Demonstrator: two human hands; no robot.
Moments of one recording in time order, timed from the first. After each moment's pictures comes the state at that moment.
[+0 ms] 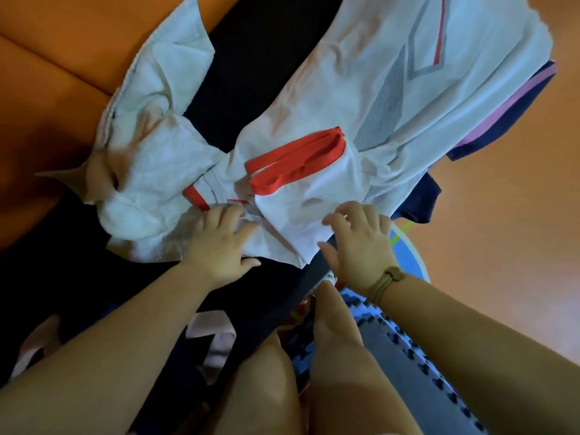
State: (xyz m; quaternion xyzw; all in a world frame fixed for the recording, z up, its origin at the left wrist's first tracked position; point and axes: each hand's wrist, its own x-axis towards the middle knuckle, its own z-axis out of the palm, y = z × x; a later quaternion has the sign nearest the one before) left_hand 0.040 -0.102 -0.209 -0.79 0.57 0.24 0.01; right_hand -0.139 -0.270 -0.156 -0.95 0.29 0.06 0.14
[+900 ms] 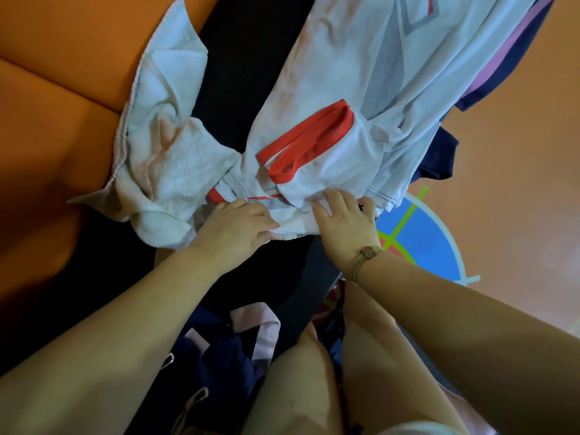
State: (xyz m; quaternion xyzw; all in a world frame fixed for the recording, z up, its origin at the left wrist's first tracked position) left_hand 0.082 -0.107 -0.184 -0.67 0.66 0.31 -0.08; right_hand -0.101 -0.212 -0.173 -0.91 0.35 0.21 0.10
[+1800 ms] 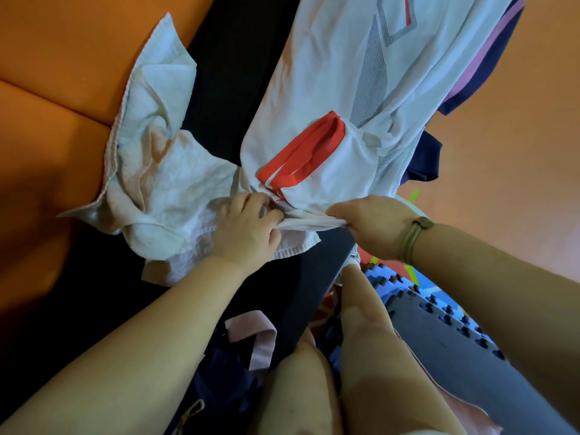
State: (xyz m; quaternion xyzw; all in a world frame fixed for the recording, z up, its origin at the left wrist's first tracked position) left_hand 0.050 -0.123 -0.190 -0.75 0.63 0.20 -0.09; right_hand -0.124 -0.272 -0.134 -0.86 0.29 0.29 0.30
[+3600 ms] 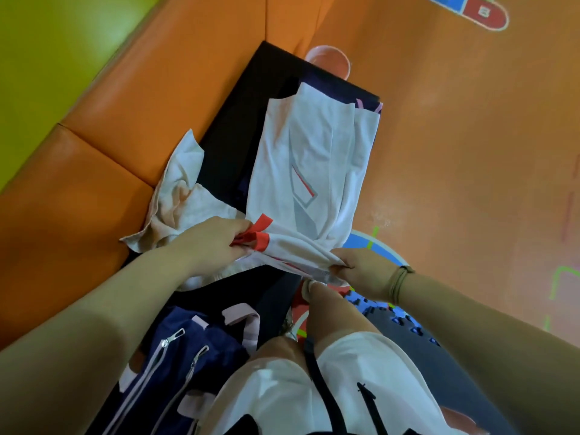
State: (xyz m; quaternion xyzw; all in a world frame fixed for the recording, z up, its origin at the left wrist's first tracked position) left_hand 0.058 -0.119 0.041 -0.68 0.60 0.41 -0.04; right_hand -0.205 -0.197 0.045 -0.76 0.41 0.23 0.45
